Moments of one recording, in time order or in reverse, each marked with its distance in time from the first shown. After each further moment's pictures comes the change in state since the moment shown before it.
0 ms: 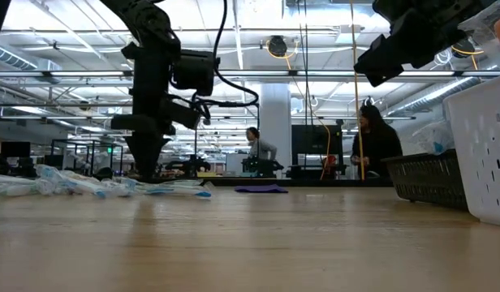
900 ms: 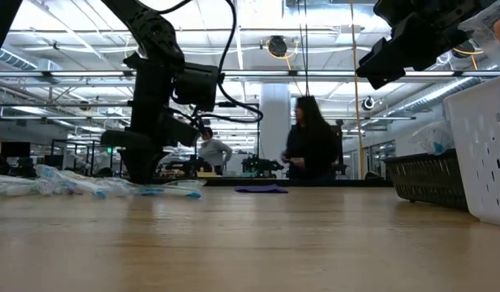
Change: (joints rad) left arm -0.033 0.104 -0.005 0.030 -0.030 0.032; right arm 0.000 -0.001 -0.013 -0.004 0.000 -0.004
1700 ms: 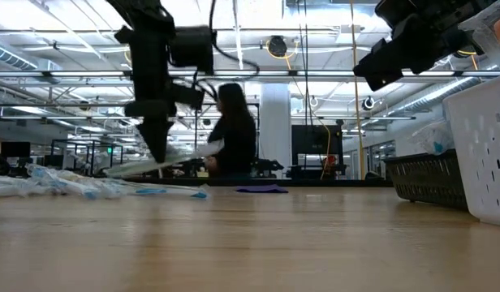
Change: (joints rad) left arm -0.030 -0.189 0.005 0.048 -0.051 -0.198; right arm 0.000 0.001 -0.048 0.117 0.000 0.001
